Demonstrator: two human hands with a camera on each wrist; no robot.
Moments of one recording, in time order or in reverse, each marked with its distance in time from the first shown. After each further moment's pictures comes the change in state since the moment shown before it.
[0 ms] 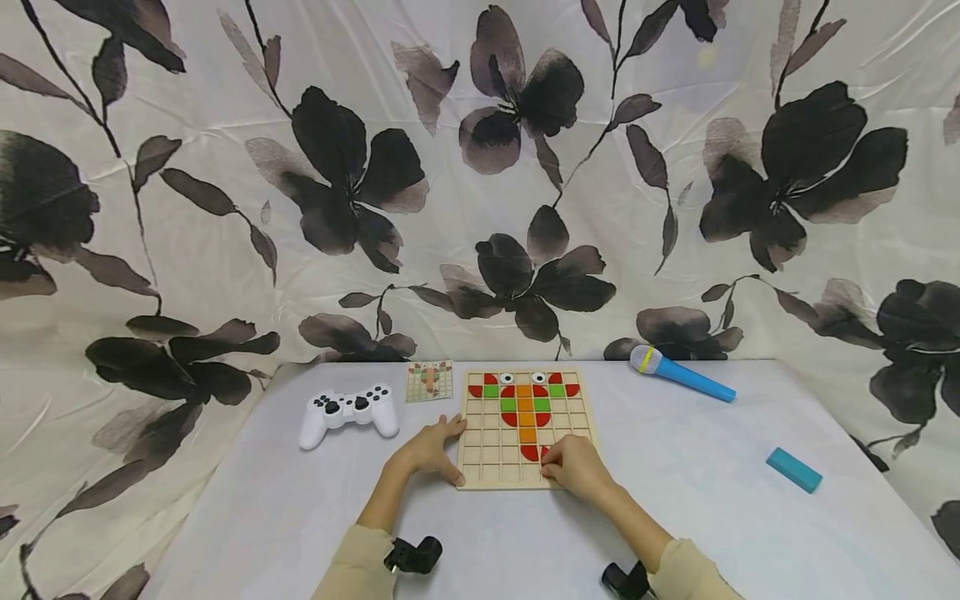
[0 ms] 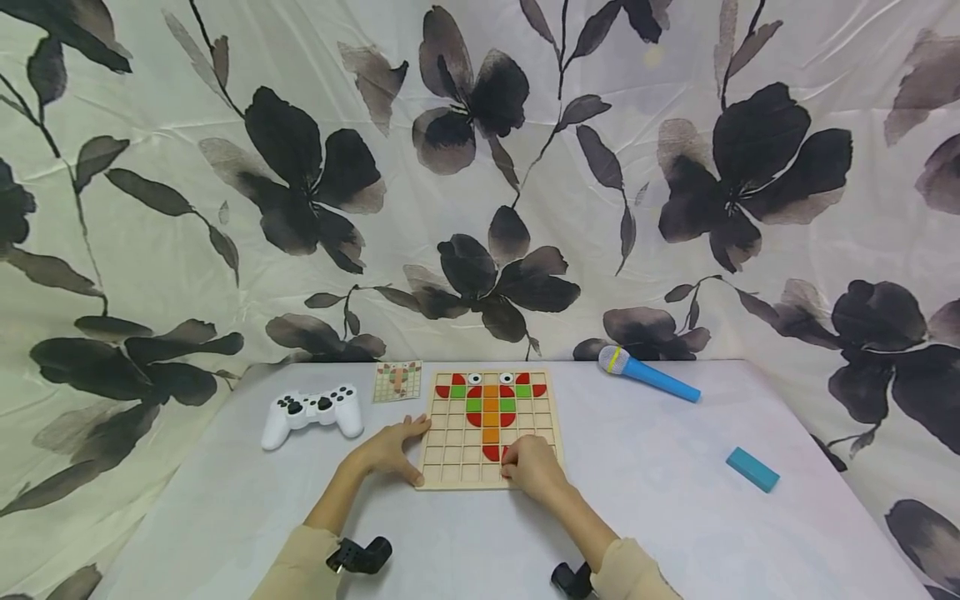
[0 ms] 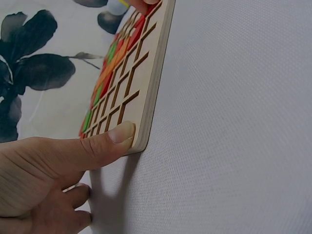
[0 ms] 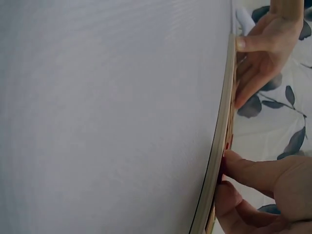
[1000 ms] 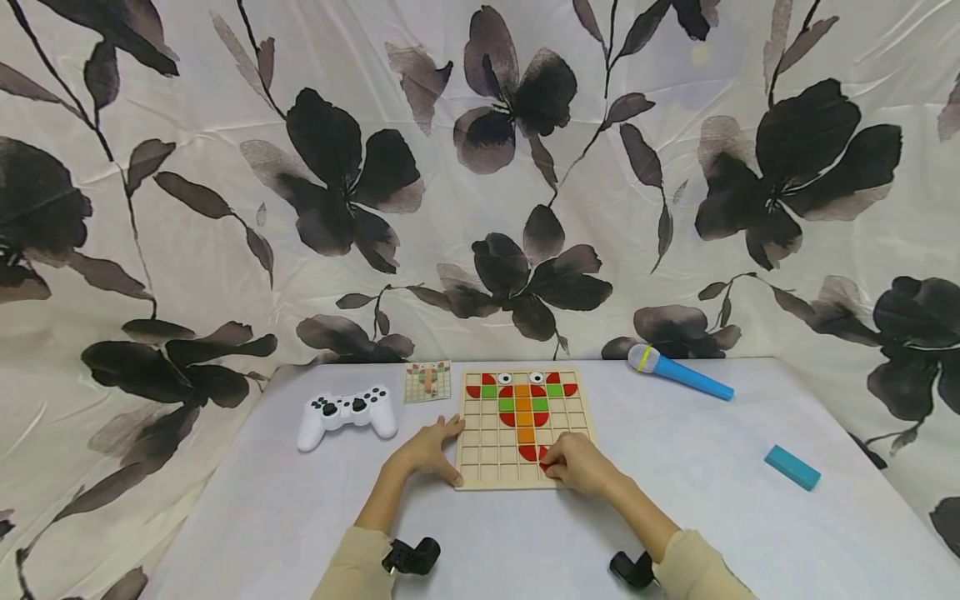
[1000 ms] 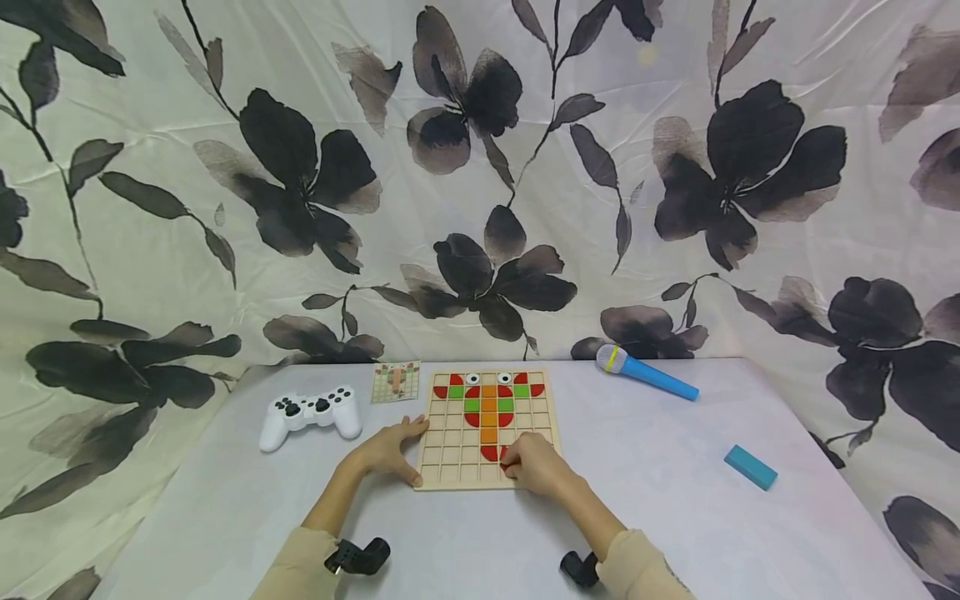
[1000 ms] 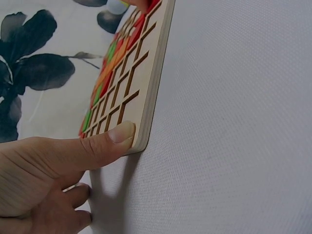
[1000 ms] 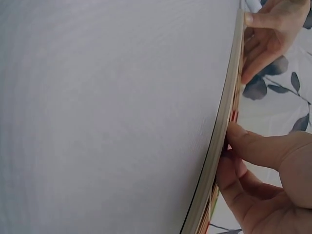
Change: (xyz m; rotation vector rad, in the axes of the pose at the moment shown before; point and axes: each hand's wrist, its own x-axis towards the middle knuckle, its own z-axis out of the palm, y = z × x) left_hand 0.001 0.001 0.001 0.006 0.000 -0.004; right_hand 0.003 0.011 -0.014 -0.049 -0.159 -0.149
